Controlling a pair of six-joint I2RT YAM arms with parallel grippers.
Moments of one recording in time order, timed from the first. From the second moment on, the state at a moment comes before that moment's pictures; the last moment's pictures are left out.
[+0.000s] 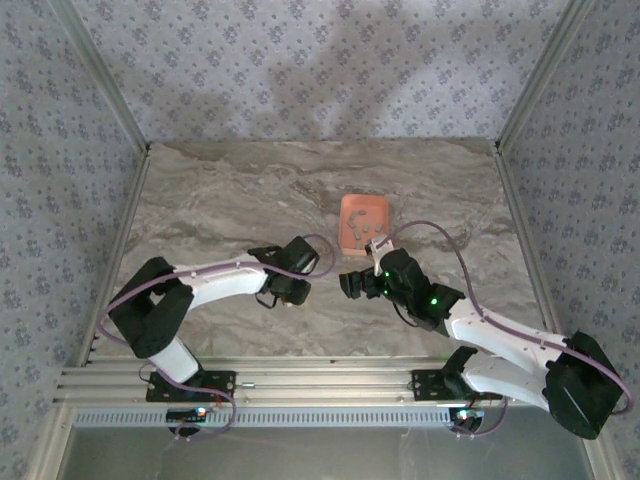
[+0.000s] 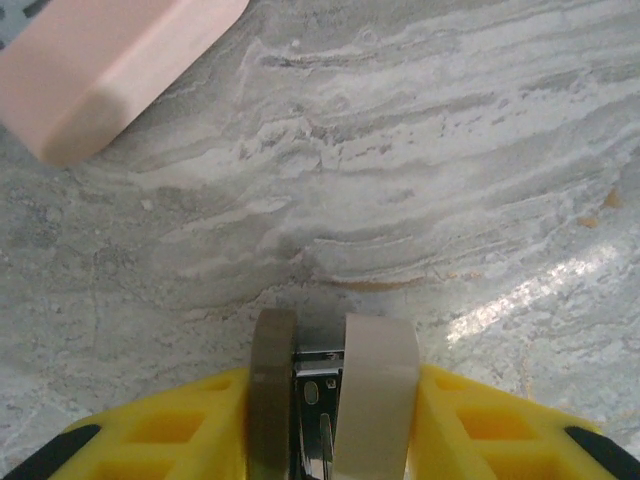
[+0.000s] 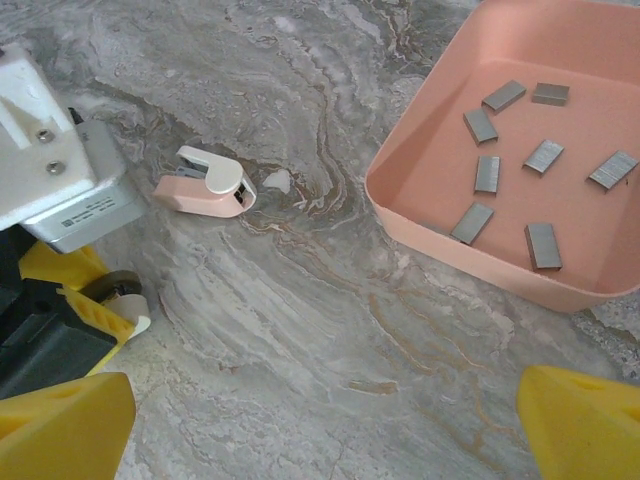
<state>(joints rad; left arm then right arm) -0.86 1.61 0.89 -0.53 -0.10 -0.33 0.79 1.02 0.49 -0.05 0.13 0.32</state>
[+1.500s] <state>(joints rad) -0.78 1.13 0.54 0.12 0.04 -0.82 0.80 1.01 0.36 0.23 0.08 0.41</state>
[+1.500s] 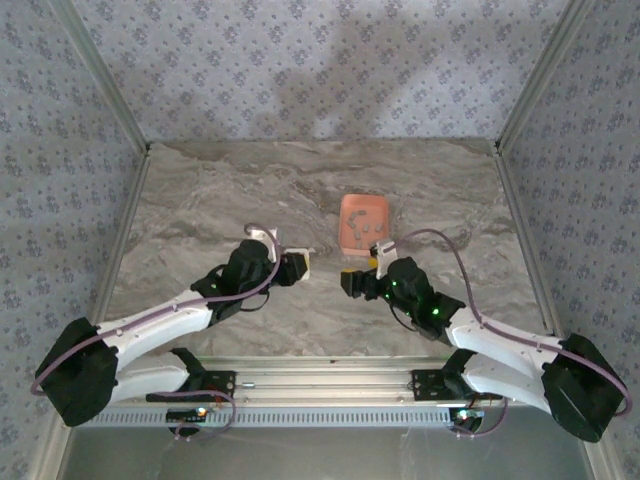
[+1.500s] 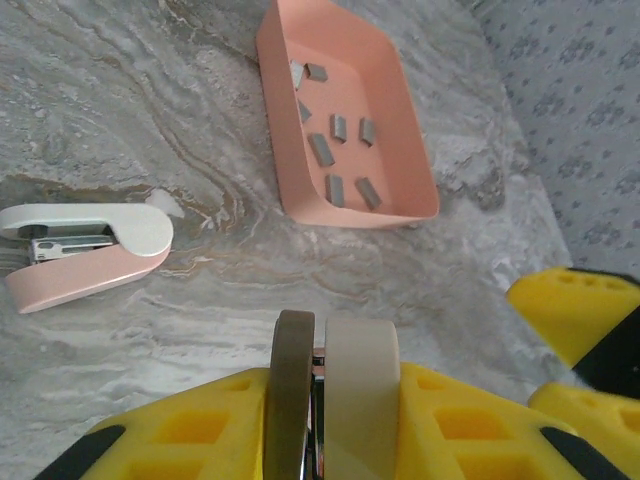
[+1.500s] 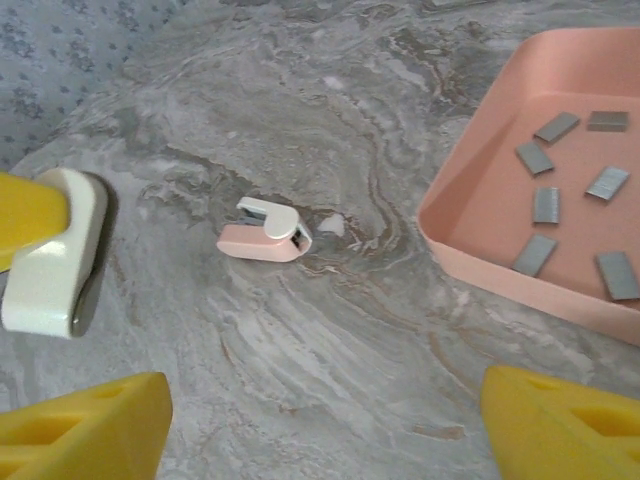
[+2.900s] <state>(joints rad) -0.78 1.11 0.39 0.38 -0.03 -1.22 0.97 1.52 0.48 0.79 0.01 0.44</state>
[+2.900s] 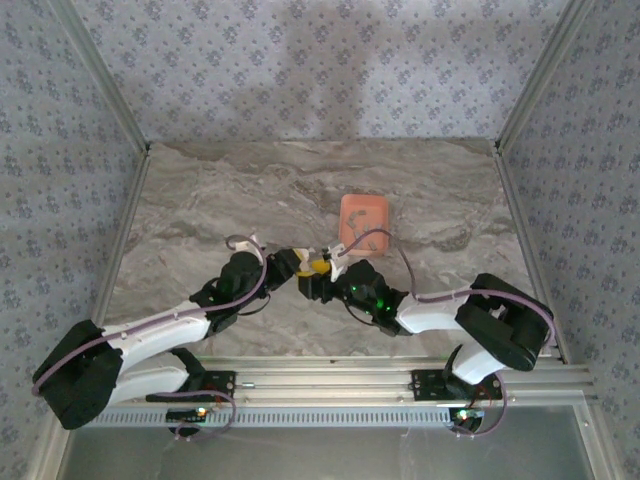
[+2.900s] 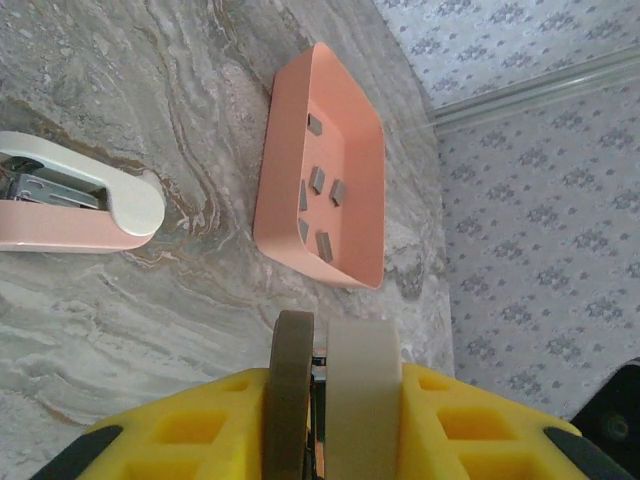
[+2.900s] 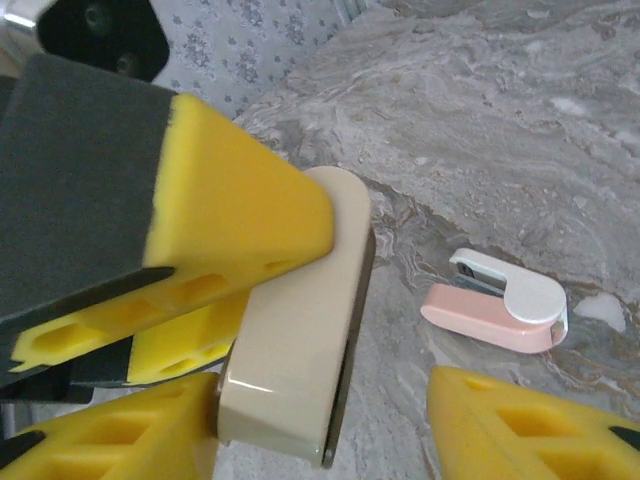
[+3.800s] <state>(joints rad) -0.78 1.11 0.39 0.41 -0.05 -1.24 0.98 1.52 0.48 0.85 0.03 0.35</state>
